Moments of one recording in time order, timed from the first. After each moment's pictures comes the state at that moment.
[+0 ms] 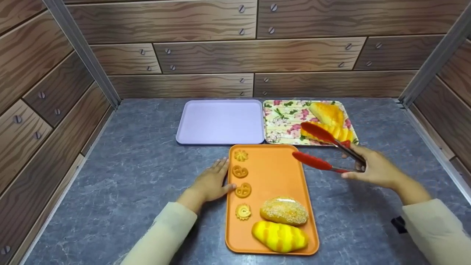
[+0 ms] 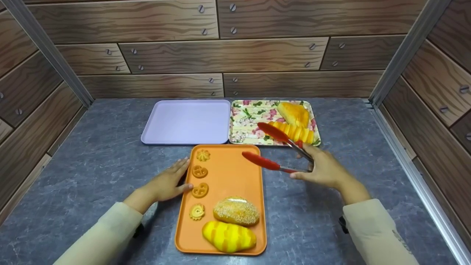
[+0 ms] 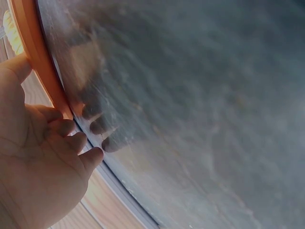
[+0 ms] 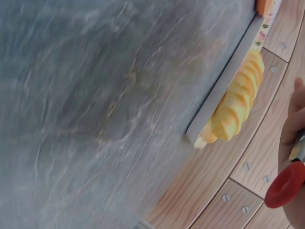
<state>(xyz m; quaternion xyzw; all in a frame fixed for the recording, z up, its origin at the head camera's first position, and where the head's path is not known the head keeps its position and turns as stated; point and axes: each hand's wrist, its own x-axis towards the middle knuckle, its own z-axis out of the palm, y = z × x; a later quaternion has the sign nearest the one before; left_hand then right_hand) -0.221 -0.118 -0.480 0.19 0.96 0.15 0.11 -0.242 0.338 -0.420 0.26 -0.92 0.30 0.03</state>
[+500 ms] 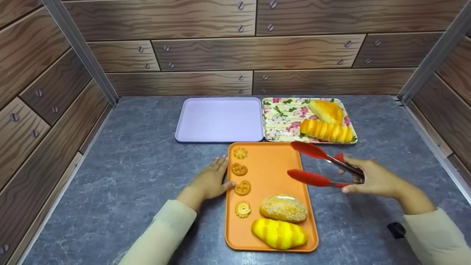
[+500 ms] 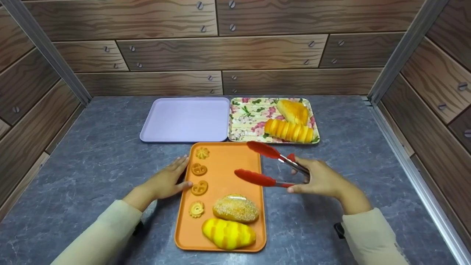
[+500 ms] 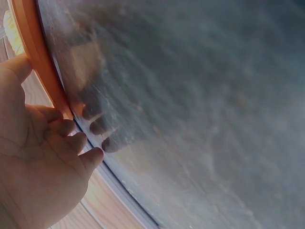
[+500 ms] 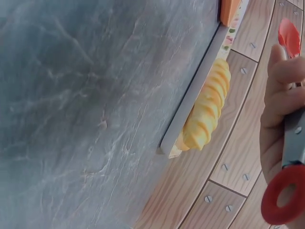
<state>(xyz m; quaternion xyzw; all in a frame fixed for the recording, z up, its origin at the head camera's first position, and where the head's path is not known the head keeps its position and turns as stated) -0.220 -0.118 -0.479 0.20 0.96 0.16 0.11 -0.215 0.331 -0.417 0.29 -0.90 0.32 -0.08</state>
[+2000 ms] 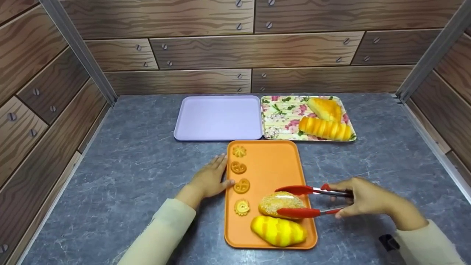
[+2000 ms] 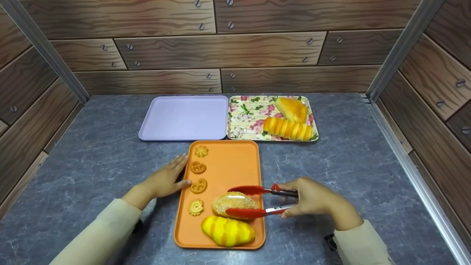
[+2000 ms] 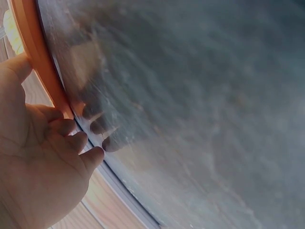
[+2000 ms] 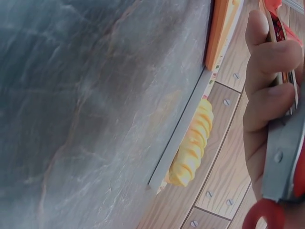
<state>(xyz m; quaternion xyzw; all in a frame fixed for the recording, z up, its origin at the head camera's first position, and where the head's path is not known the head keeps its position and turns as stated) -0.217 -0.118 -0.475 0.20 0.96 0.16 0.11 -0.185 0.312 -0.432 0.33 -0.86 0.34 -0.18</state>
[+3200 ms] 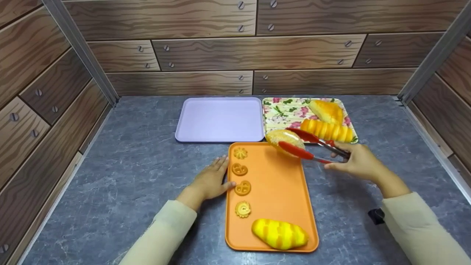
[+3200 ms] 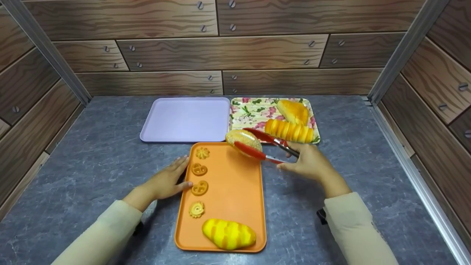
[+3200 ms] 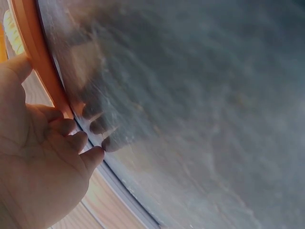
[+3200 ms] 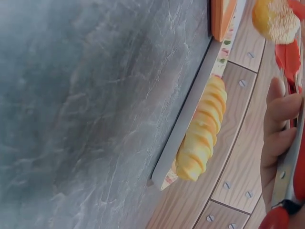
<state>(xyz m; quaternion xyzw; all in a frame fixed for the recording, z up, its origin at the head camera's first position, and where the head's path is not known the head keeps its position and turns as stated) -0.220 -0.118 -0.478 0.20 0.96 0.17 0.11 -0.249 0.301 -0.416 0.20 -0.93 0.32 -0.01</state>
